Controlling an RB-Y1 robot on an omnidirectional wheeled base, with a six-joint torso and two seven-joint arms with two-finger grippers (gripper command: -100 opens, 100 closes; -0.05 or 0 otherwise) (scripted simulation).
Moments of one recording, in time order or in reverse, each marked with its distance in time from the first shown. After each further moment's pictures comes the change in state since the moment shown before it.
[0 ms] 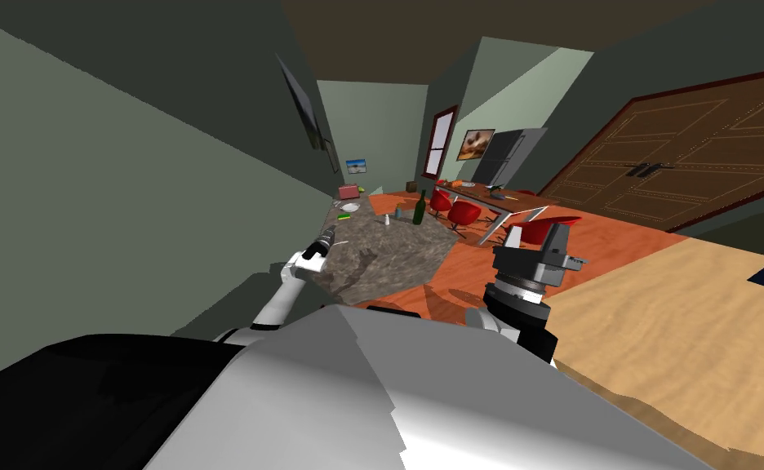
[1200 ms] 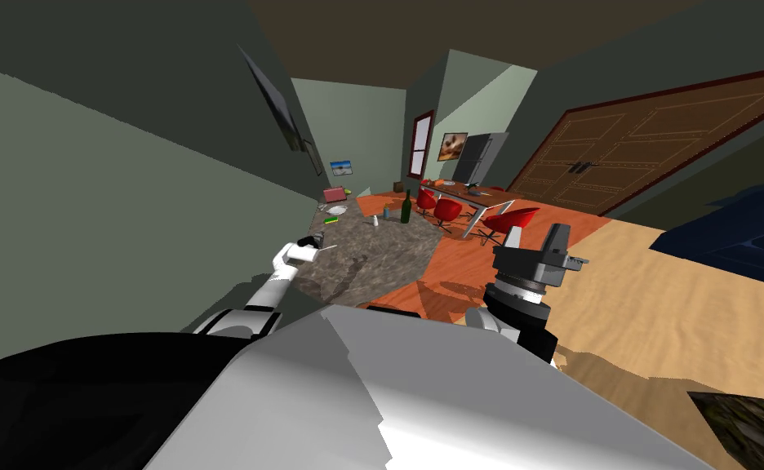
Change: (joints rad) left arm -0.130 0.139 0.013 0.215 0.086 0.339 0.028; right arm 0.000 0.000 0.000 0.000 0.000 0.000 0.000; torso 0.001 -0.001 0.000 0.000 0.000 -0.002
